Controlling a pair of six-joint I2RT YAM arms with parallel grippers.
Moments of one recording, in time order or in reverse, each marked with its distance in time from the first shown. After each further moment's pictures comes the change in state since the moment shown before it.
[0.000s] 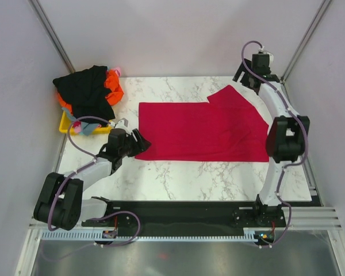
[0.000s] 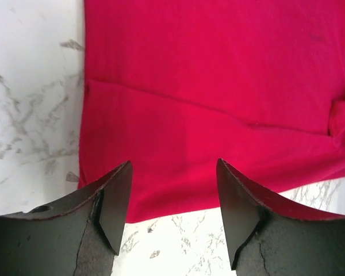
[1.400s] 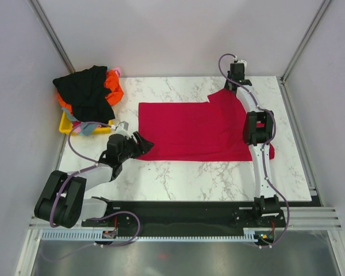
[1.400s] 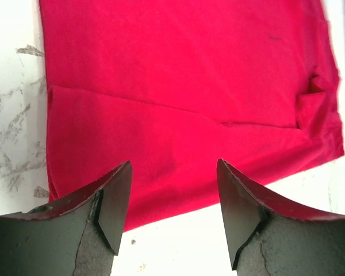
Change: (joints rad) left arm -0.008 0.027 -0.162 0.352 0.091 -0.037; right arm 0.067 0.790 0.770 0.003 0.067 -0.178
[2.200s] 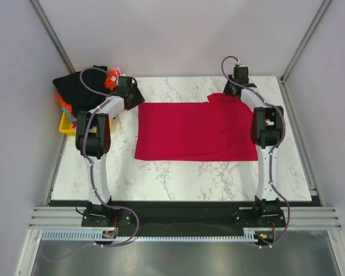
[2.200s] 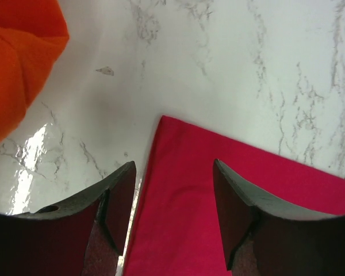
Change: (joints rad) left arm 0.138 0.878 1.307 -0.739 -0.281 0.103; right arm -0.007 -0.311 -0.497 0.144 -0.201 0.095
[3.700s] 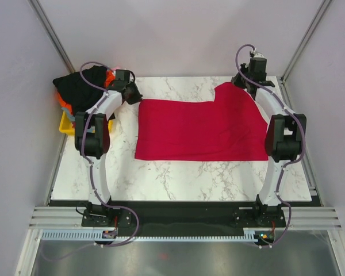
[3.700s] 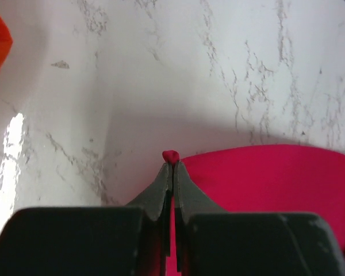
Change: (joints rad) left arm 0.020 0.059 0.172 -0.169 0.158 0.016; right arm -0.047 -0.348 -0.261 0.082 -0.109 0.030
